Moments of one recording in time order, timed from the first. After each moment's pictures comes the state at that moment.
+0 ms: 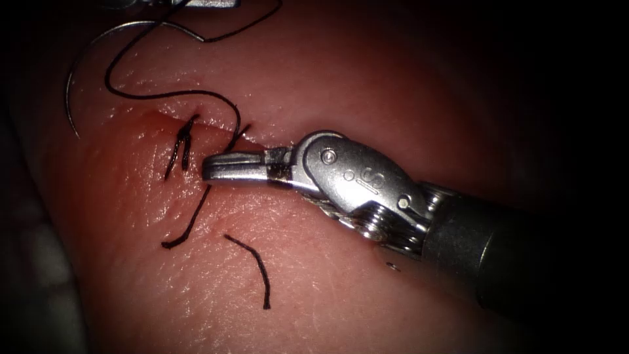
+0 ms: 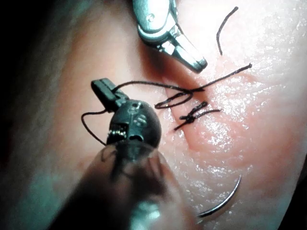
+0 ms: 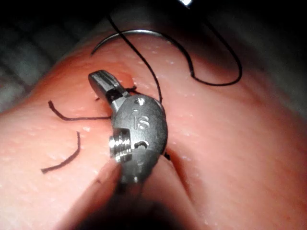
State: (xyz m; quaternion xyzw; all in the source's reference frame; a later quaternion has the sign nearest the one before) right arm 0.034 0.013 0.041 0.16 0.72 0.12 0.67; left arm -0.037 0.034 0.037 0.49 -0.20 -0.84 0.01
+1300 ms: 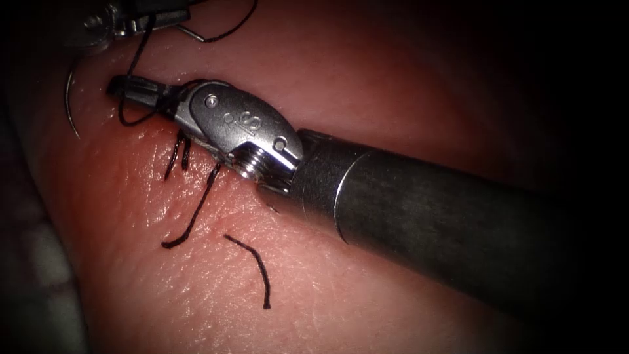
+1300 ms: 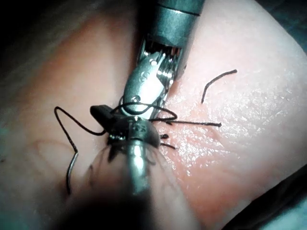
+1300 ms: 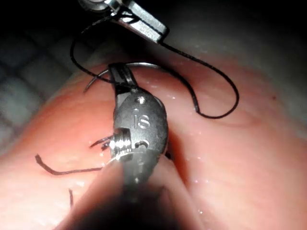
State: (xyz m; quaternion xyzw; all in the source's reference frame) right arm 0.041 0.019 0.042 0.01 0.71 0.31 0.63; left arm -0.034 0.028 0.035 0.31 -0.21 -0.91 -0.16
